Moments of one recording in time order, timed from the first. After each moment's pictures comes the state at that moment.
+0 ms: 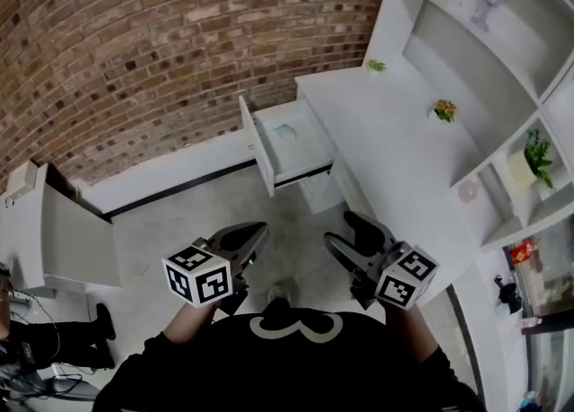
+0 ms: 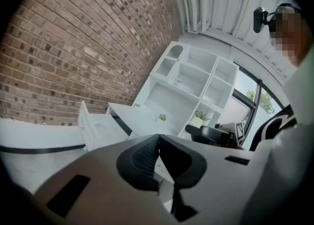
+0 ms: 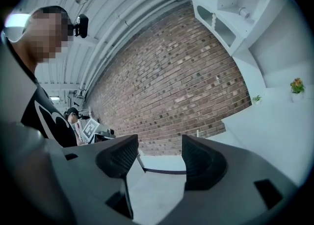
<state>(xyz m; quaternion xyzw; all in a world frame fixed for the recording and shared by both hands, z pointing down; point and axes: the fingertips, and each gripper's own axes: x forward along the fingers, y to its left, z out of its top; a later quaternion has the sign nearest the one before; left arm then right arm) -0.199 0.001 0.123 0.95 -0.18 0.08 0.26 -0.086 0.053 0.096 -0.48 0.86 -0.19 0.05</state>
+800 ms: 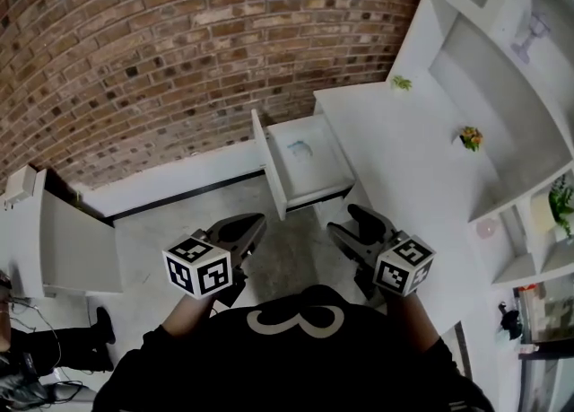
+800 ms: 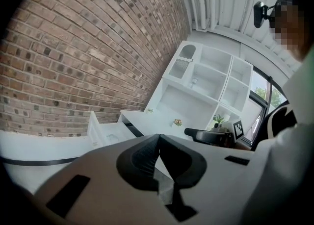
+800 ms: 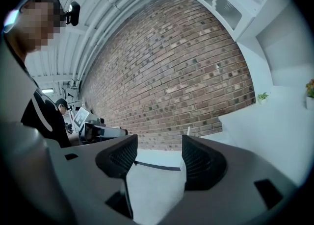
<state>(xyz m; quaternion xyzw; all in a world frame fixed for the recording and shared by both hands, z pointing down) -0.192 -0.138 0.144 0.94 -0.22 0.08 0.25 -0.056 -0.096 0.143 -0.48 0.85 -0.21 -0.02</state>
